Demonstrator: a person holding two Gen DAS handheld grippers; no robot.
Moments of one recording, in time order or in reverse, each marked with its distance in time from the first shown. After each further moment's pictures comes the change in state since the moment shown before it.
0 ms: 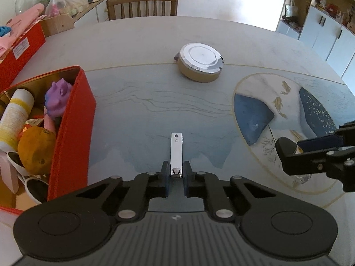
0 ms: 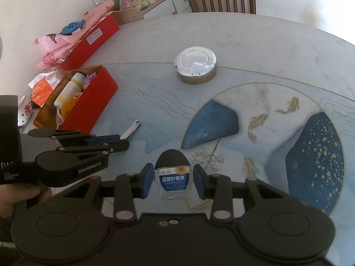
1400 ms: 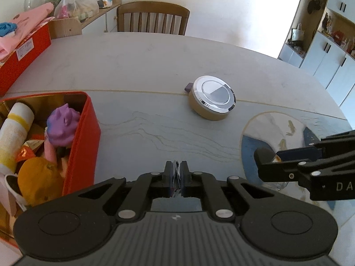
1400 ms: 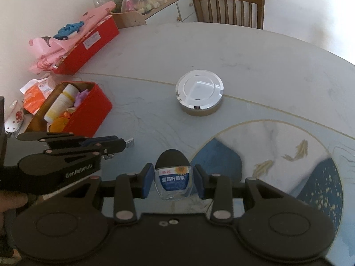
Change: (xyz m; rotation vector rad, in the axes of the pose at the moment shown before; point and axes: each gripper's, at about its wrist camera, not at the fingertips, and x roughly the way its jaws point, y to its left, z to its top) left arm 0.002 0.020 0.037 -0.103 -0.069 -0.040; right arm 0.021 0.002 0.048 -0.057 -0.009 -0.024
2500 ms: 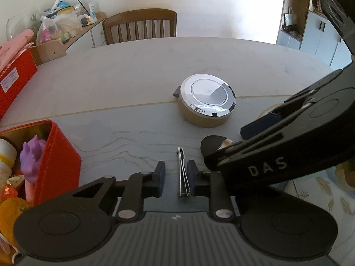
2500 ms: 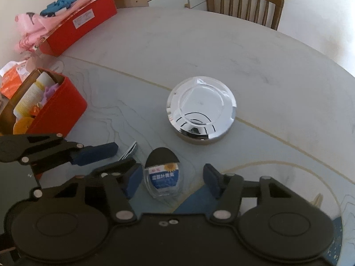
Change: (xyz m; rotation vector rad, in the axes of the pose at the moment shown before) left arm 0.047 -0.027 0.006 0.159 -0.038 0.069; right arm 0.076 0.004 0.048 -0.131 0.082 -0.059
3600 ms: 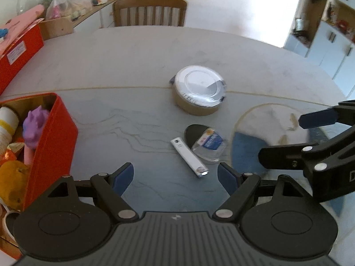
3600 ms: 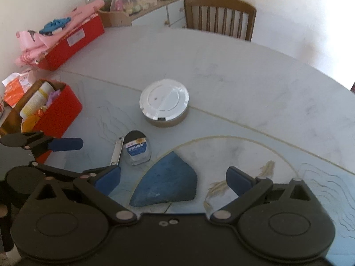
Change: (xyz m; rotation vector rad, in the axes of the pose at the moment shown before) left arm -0.015 -0.008 -0.005 -0.134 0.084 0.000; right arm -0.059 -0.027 -0.042 0.057 -0.085 -0.054
